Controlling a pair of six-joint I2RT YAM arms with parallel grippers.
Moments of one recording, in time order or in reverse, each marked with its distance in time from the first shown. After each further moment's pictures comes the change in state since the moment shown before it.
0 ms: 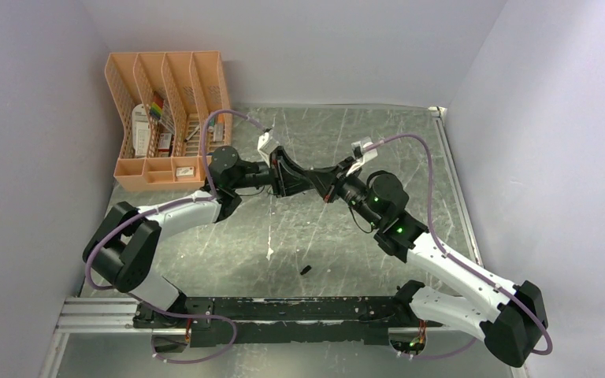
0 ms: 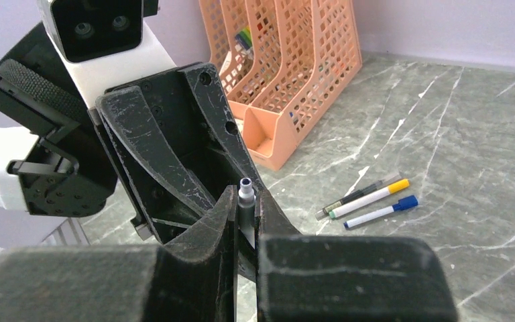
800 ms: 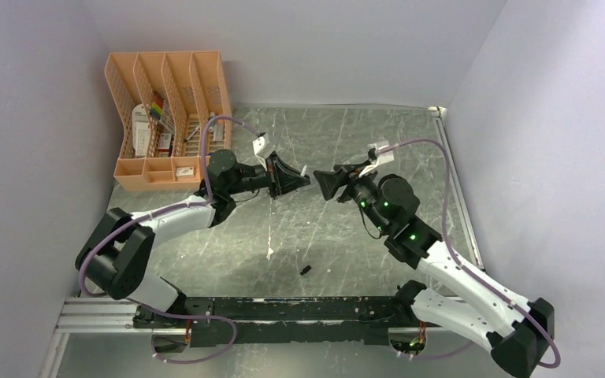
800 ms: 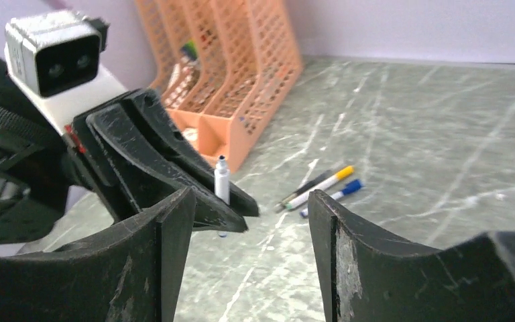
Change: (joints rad) left arm 0.018 -0.039 -0.064 -0.033 -0.102 0.059; right arm 0.001 -0.090 -0.005 -0.108 0.143 -0.011
